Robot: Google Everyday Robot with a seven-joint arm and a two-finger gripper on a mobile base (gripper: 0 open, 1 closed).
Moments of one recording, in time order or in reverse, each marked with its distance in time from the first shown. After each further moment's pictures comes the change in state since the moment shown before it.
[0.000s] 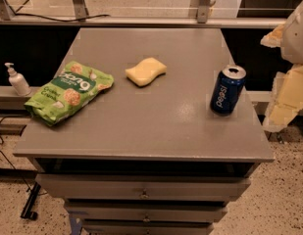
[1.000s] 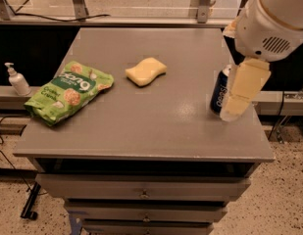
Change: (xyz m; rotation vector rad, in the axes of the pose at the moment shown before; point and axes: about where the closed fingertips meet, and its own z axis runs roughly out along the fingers) arm -0.067 -0.005 0.012 0.035 -0.056 -0.068
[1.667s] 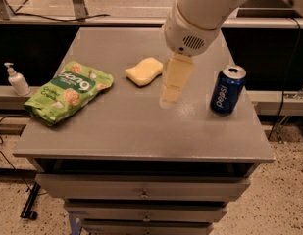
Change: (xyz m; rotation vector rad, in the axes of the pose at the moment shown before) arm -0.110 -0.023 0.060 -0.026 -0.132 -0.139
